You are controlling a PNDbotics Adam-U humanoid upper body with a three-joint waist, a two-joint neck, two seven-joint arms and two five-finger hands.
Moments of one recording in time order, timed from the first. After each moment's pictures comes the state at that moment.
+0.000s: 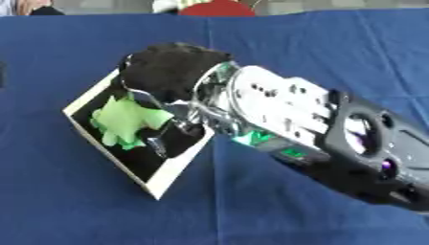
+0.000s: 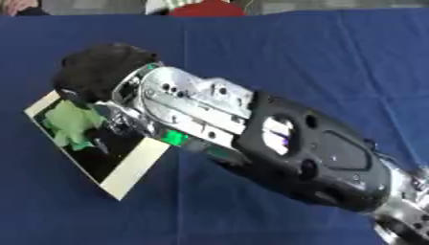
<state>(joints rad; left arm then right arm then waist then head) -0.25 0.61 0.08 -1.96 -0.34 -0.07 0.29 -1.22 -0.29 0.81 -1.72 0.89 0.42 0.78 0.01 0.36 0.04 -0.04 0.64</state>
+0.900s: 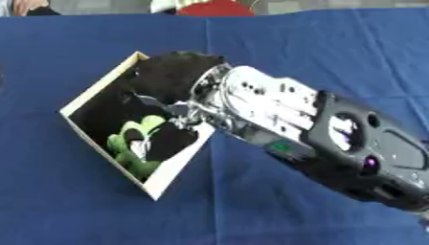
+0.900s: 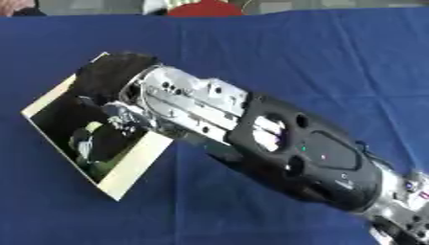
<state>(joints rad) -0.25 0.61 0.08 -1.96 -0.33 -0.07 0.29 -1.22 -0.28 0.79 -1.67 0.95 0.34 0.86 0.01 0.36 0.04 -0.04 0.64</state>
